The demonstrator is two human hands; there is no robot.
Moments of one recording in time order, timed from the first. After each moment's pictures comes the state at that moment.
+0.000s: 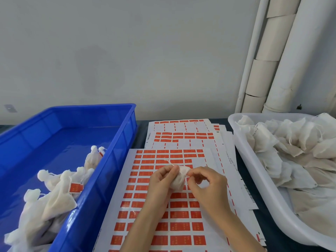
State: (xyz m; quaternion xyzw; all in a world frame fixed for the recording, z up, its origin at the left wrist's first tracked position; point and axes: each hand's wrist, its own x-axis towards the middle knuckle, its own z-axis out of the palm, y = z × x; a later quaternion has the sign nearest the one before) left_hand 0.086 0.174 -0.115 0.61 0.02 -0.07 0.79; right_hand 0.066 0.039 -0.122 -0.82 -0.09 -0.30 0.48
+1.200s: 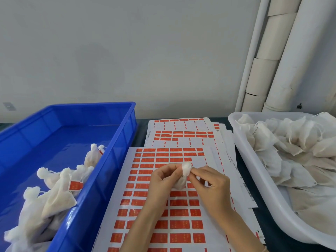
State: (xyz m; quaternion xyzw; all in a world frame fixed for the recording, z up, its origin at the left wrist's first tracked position) left_hand 0.082 0.172 -0.113 0.67 -0.05 -0.01 0.74; right_hand 0.067 0.031 -0.127 -0.82 -0.14 -0.38 0.40
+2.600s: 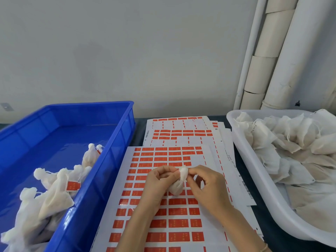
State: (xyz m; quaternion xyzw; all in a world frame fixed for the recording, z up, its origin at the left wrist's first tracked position) left_hand 0.088 0.182 -0.118 0.69 0.04 -0.06 0.72; right_hand 0.067 0.029 -0.129 -0.86 -0.12 -0.28 0.40
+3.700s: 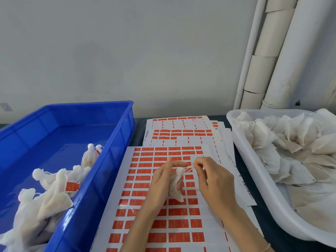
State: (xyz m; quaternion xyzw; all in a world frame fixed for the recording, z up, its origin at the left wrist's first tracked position) left_hand 0.082 0.175 -0.110 0.69 -0.14 -0.03 0.71; right_hand 0.070 0.019 -0.123 -0.85 -0.13 -0.43 0.27
